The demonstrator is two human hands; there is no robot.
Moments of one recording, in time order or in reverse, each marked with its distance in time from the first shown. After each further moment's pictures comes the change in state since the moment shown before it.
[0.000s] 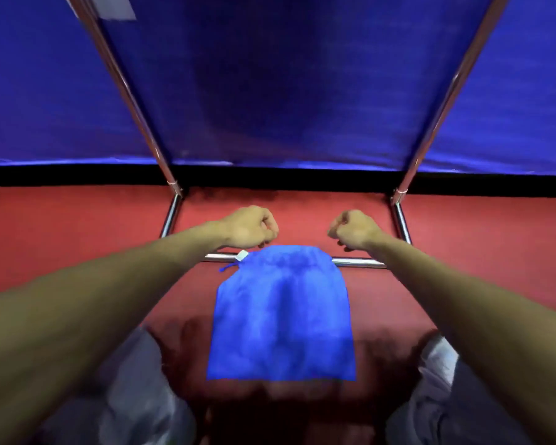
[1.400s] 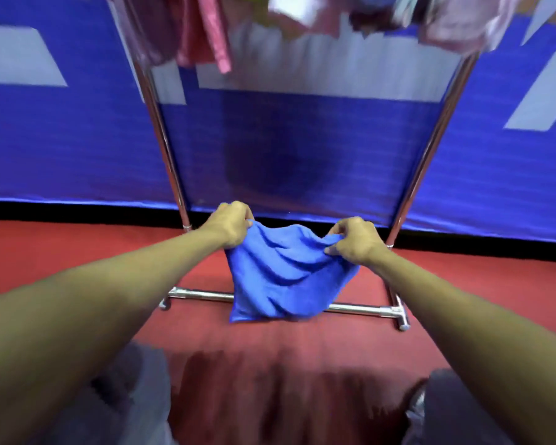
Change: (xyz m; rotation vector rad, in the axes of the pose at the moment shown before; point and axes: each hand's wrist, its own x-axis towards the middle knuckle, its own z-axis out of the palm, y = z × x) left_hand -0.045 0.022 -0.070 0.145 0.441 -0.071; right_hand -0.059 -0.060 -0.056 -0.136 0.244 -0.168
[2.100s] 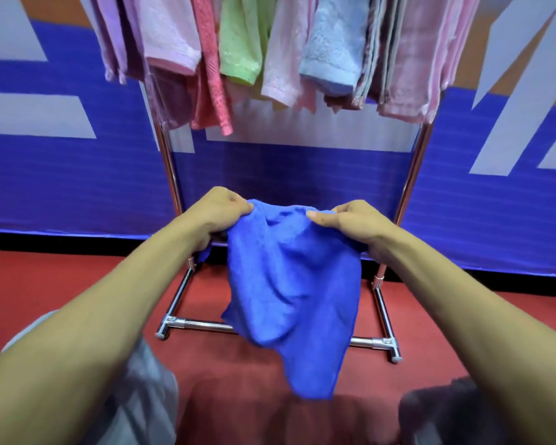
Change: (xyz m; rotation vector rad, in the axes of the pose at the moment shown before) left_hand -0.051 0.061 -0.090 -0.530 0.115 -0.057; right_hand -0.050 -0.062 -0.098 0.528 -0.104 -0.041
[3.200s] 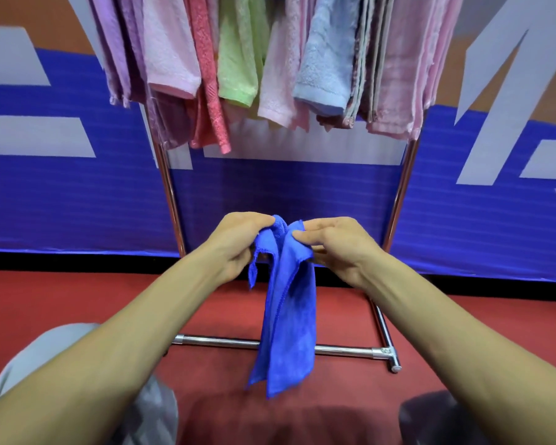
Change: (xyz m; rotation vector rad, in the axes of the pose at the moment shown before) left_hand -0.031 0.016 0.028 -0.671 -0.099 -0.072; right_hand -0.031 -0.017 0.032 0.476 -0.055 -0.057
